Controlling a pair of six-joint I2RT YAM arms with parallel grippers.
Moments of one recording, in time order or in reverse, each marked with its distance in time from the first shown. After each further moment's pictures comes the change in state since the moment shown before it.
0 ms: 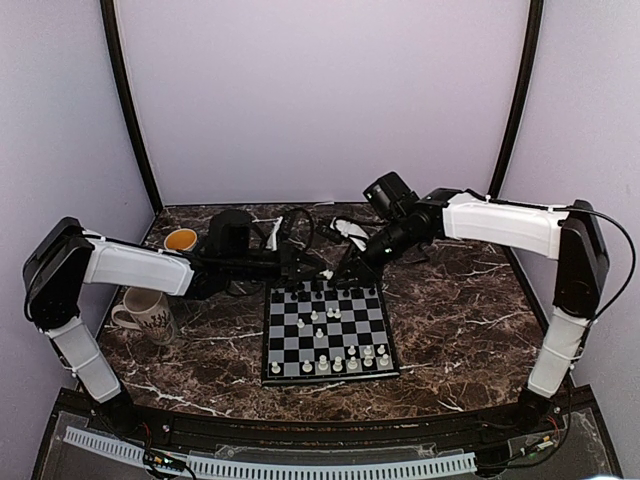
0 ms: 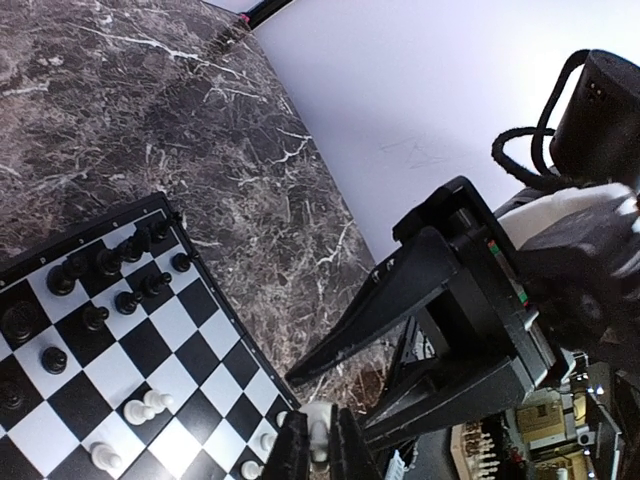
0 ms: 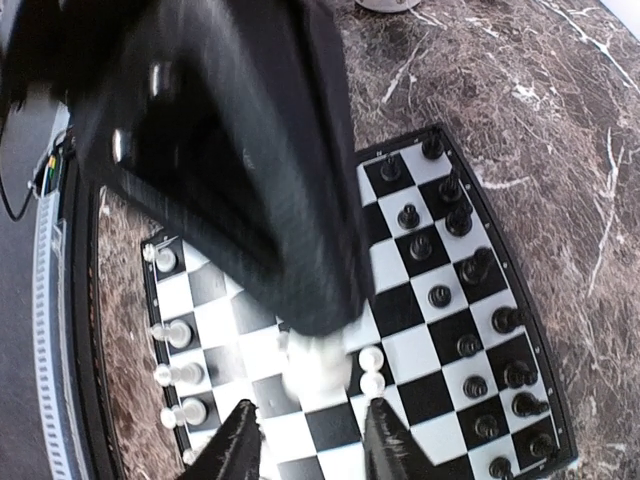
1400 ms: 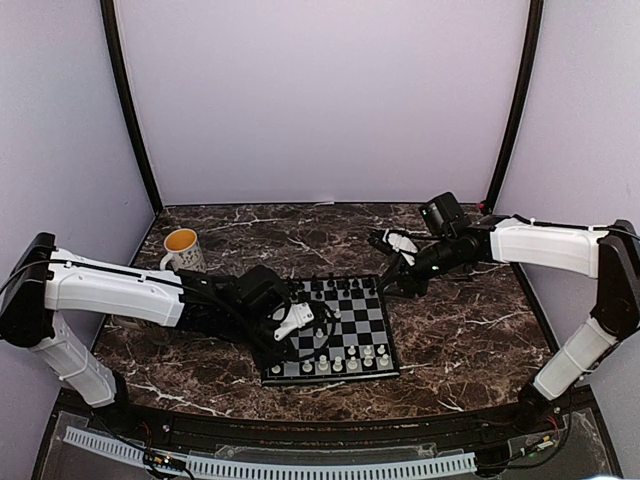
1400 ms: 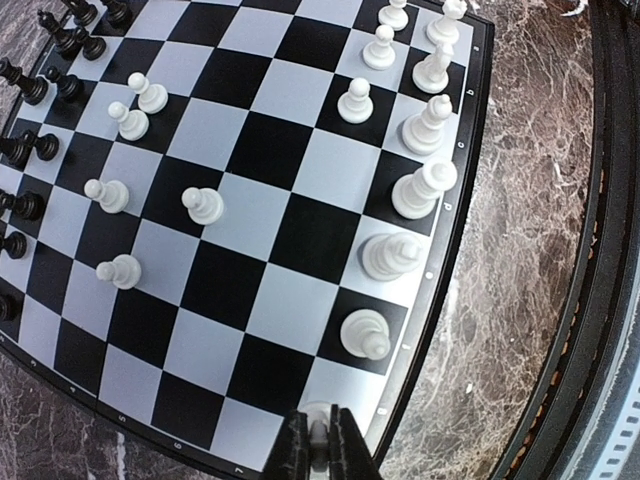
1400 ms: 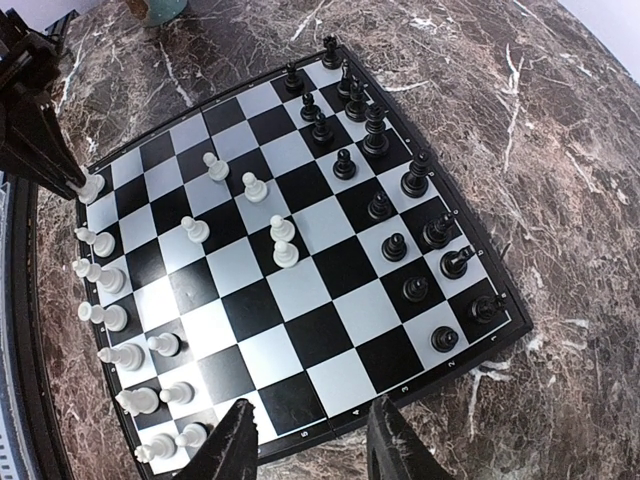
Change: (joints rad) left arm -0.357 -0.159 0.022 -0.910 -0.517 0.925; right arm -0.174 -0.264 -0.423 0.185 0.033 -0.091
